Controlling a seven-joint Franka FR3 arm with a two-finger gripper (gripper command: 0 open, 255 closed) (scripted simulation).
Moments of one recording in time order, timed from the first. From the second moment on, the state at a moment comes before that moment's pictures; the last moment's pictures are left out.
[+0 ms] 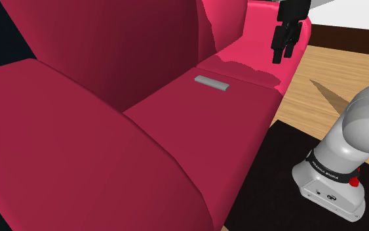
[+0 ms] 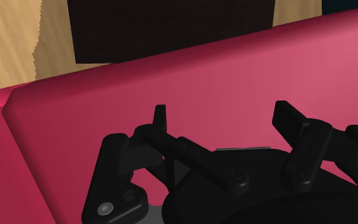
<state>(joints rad) 0.02 -0.78 -0.06 -2.40 0.03 1.46 -0.05</state>
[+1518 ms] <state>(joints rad) 0.01 -0.09 -0.15 -2.22 0.02 2.06 -0.18</state>
